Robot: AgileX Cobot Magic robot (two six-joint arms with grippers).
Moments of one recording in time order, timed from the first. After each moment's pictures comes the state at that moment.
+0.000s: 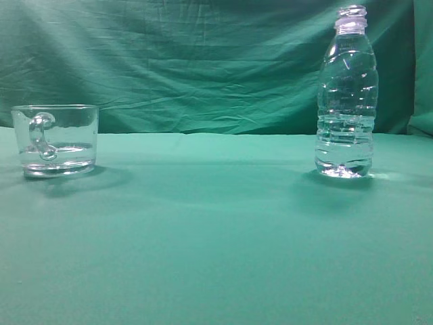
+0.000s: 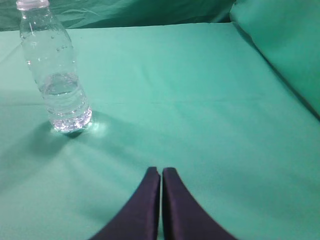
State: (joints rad) left arm 0.08 -0.02 0.02 -0.09 0.36 0.11; right arm 0.11 -0.01 0.03 -0.11 0.40 0.15
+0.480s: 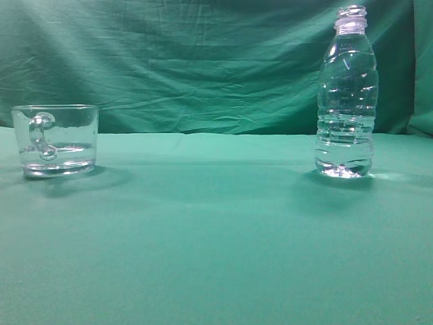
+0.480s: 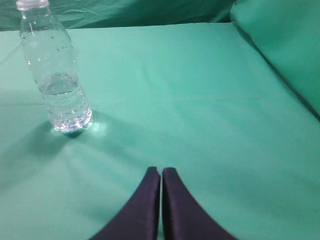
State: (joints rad) left arm 0.08 -0.02 0.02 -0.09 0.36 0.11; right arm 0.11 -0.01 0.03 -0.11 0.40 0.15
